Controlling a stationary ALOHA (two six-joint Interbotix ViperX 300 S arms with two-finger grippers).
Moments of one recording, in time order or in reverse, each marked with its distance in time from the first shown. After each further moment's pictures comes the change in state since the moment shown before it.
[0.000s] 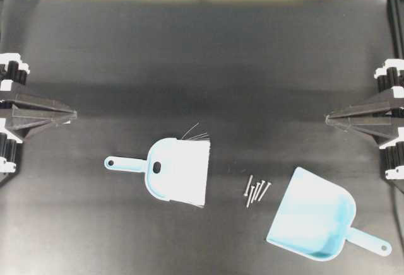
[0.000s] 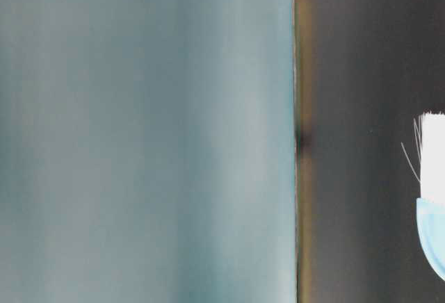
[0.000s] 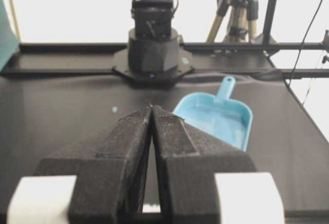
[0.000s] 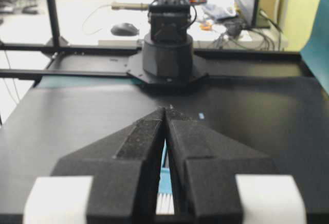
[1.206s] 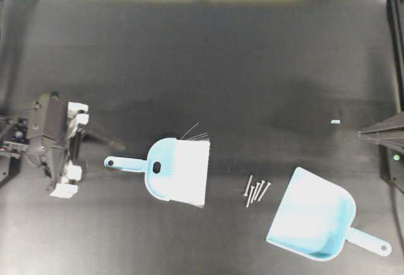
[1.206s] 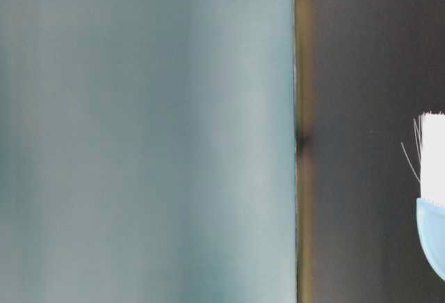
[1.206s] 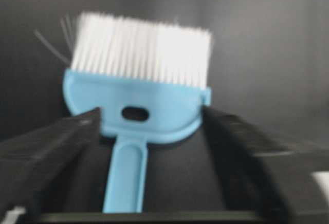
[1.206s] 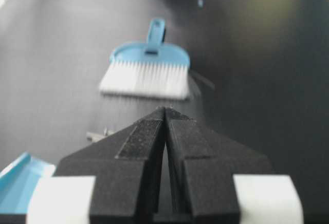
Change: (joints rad) left arm -0.052 0.669 0.066 0.041 -0.233 -0.178; right arm 0.000 -0.523 0.222 0.000 0.548 0.005
